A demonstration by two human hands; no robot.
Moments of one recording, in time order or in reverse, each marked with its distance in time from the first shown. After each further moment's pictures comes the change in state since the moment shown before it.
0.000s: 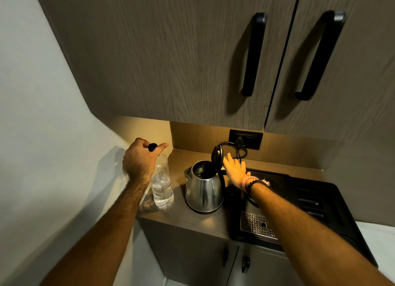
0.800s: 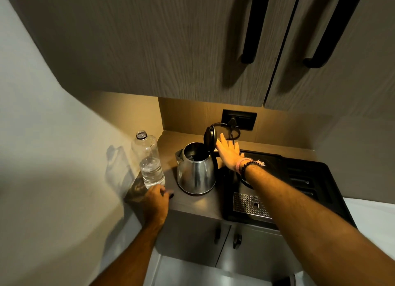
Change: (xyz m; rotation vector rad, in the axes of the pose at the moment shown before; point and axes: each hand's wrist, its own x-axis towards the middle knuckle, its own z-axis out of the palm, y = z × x) left_hand -0.160 -0.097 0.079 0.006 -0.371 -0.129; right_hand 0.006 0.004 0.004 0.005 0.021 0.005
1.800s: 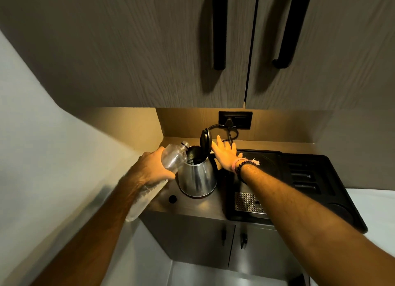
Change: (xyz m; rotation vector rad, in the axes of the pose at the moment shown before) left_hand 0.086 0.111 -0.101 0.456 -0.528 0.210; right_hand -0.006 -0.004 -0.001 0.007 0.015 0.017
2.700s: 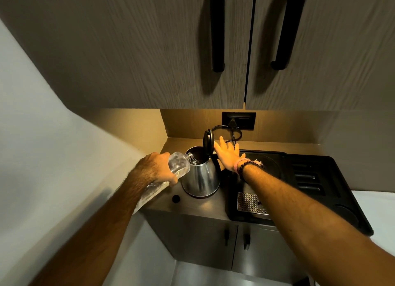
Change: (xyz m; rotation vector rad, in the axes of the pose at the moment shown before) left_hand -0.008 0.021 -0.009 0.305 -0.086 -0.018; right_hand 0.002 0.003 0.001 -0.006 -0.001 0.002
